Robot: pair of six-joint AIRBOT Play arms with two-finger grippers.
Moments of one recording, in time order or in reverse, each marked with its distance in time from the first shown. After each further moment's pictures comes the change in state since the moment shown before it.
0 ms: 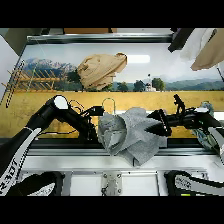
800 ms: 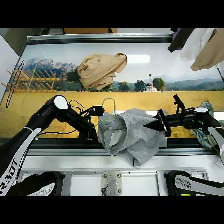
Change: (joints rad) left arm 0.000 0.000 0.000 0.001 -0.001 0.000; right arm 0.000 0.000 0.000 -0.003 -0.005 -0.008
